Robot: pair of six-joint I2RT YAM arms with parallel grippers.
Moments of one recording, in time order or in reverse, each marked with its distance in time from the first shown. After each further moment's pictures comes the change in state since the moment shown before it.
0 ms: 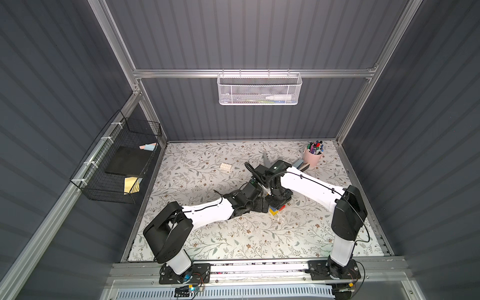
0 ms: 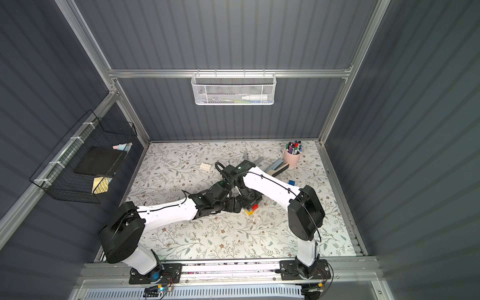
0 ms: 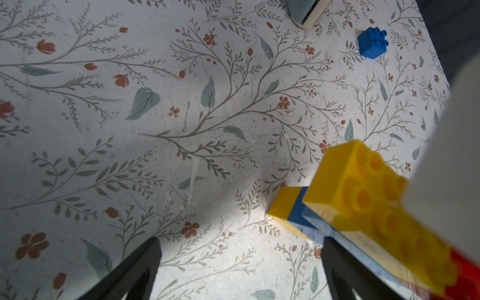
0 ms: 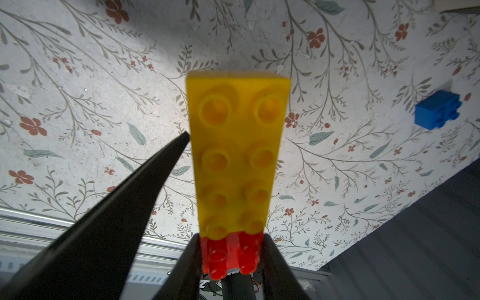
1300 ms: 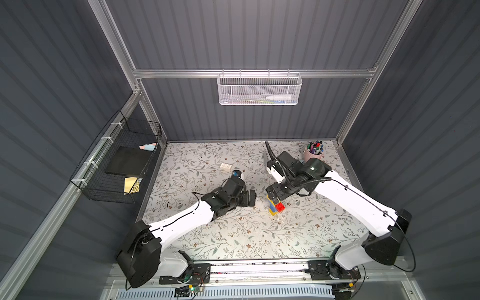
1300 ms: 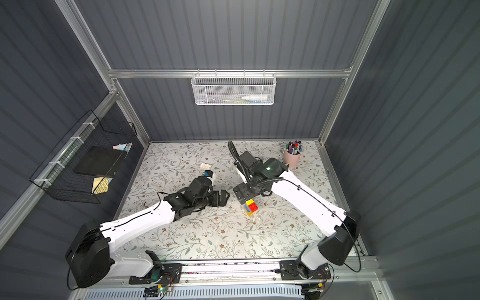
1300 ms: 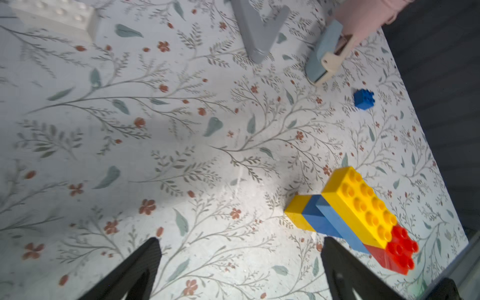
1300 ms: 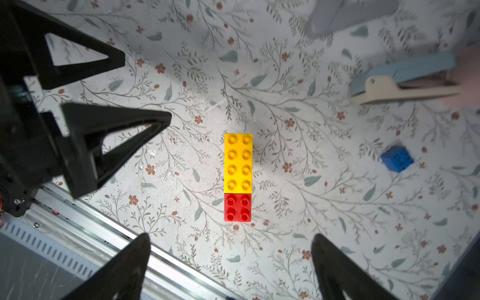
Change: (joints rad) left arm 0.189 -0.274 -0.067 -0.145 -0.023 0.006; right arm -0.023 -0.376 -0.031 0.207 -0.061 0.007
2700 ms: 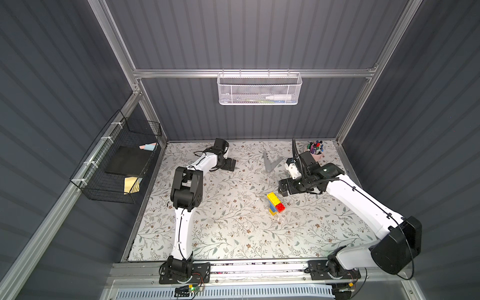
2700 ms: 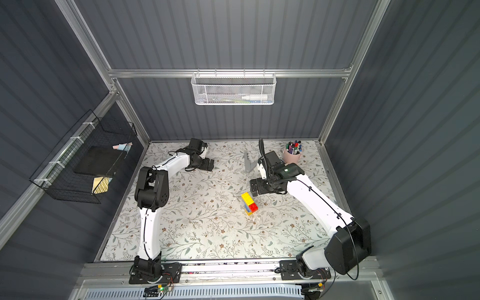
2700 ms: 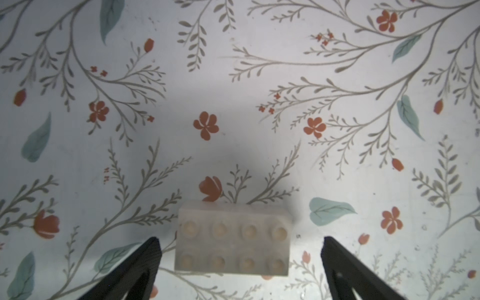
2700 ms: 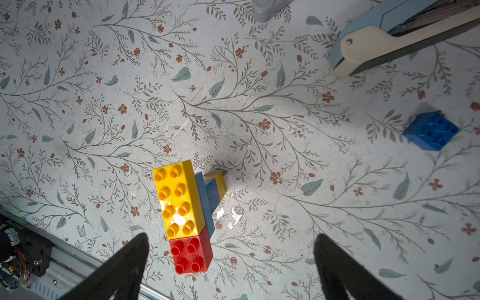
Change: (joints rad) left arm 0.437 0.939 0.930 -0.266 0.103 0.569; right arm -0.299 -0.074 -0.309 0.265 -0.180 0.032
